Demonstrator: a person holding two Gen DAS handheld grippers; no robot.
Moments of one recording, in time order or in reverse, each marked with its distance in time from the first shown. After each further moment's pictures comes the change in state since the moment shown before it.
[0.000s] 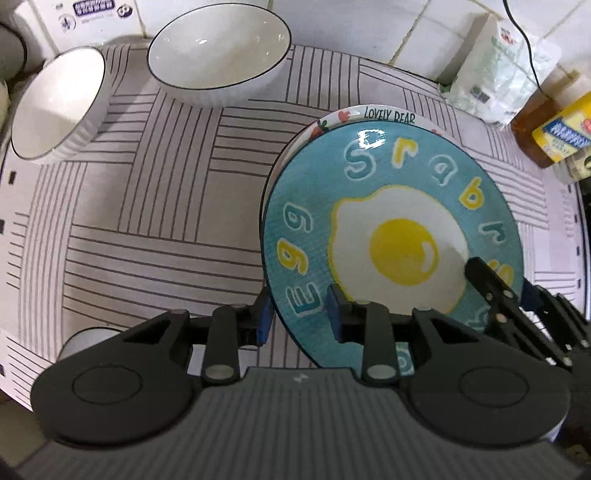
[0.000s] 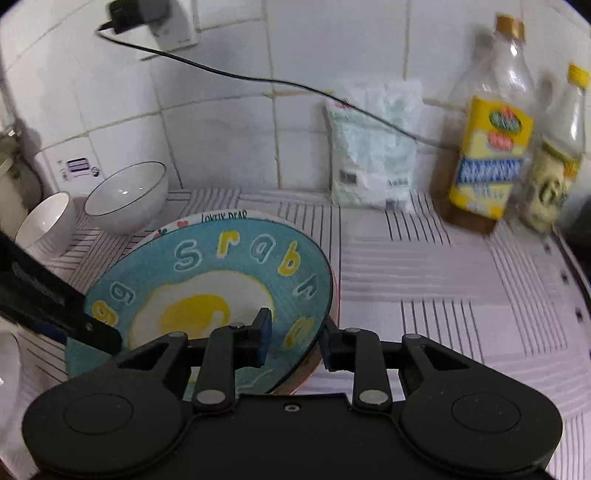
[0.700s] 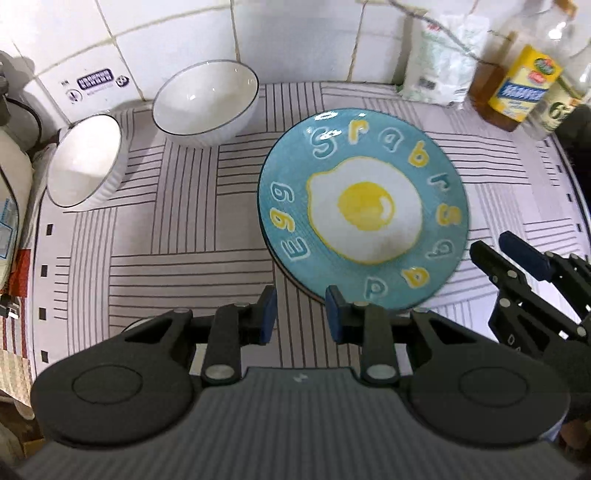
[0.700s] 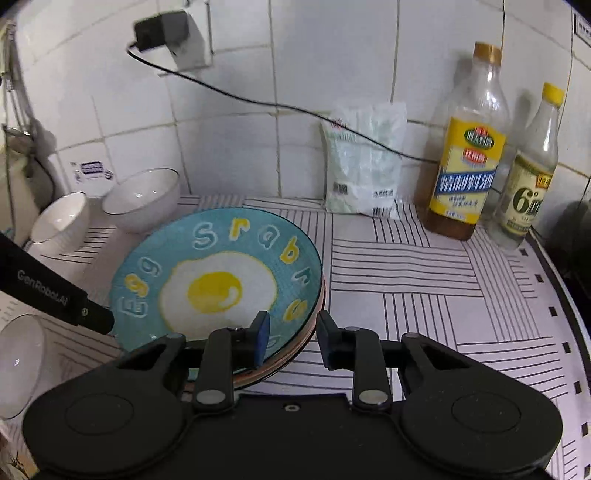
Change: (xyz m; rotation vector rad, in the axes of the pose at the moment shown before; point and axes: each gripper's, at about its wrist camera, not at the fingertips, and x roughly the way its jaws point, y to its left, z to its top) left arm -0.056 -0.019 -0.041 0.191 -0.129 0.061; right arm -0.046 0.004 -0.021 -0.056 -0.078 -0.018
